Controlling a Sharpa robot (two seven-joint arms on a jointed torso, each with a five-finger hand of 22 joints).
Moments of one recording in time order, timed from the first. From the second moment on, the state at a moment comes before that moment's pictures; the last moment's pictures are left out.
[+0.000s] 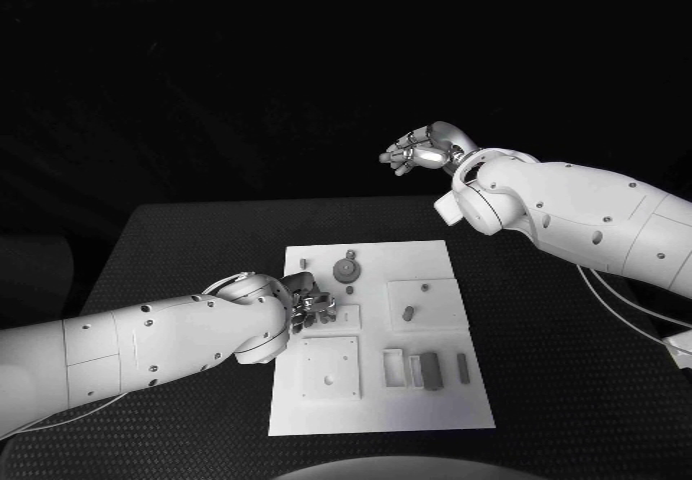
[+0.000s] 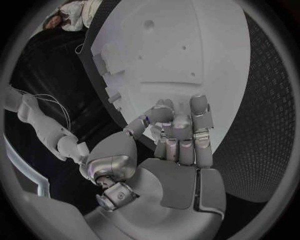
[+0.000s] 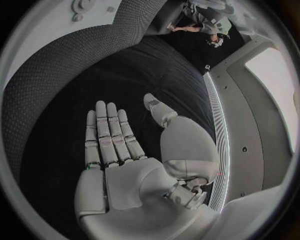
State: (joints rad) left arm 1.19 -0.60 -0.24 1.47 -1.06 -0.25 -0.54; left_hand 0.58 0.16 0.79 -0.32 0.32 1.06 0.08 0.34 0.75 1.41 -0.11 0.90 0.79 1.25 -0.13 1.37 0.70 0.01 1.23 -0.23 0.59 1.31; right arm 1.34 -0.62 -0.03 1.17 -0.68 -0.37 0.03; right_hand 0.97 -0.09 0.54 -0.23 0.05 0.74 0.19 0.28 0.46 0.86 0.17 0.52 0.15 0.82 0.15 0.54 0.40 0.19 0.49 0.22 0.39 1.14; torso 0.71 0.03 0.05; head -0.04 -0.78
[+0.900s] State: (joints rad) left arm 1.20 -0.60 -0.24 1.47 -1.11 -0.19 -0.54; left_hand 0.60 0.14 0.77 -0.30 0.34 1.06 0.08 0.33 0.75 1.41 -0.11 0.91 0.77 1.25 -0.13 1.37 0.68 0.01 1.24 -0.23 0.59 1.31; right arm 1.33 -0.62 -0.03 1.17 -0.68 -0.37 0.02; right_hand 0.97 -0.09 0.53 -0.23 0.05 0.74 0.19 0.28 0.46 0.86 0.17 0.52 0.14 0.82 0.16 0.54 0.41 0.19 0.49 0.22 0.39 1.14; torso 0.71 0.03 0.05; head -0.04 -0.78
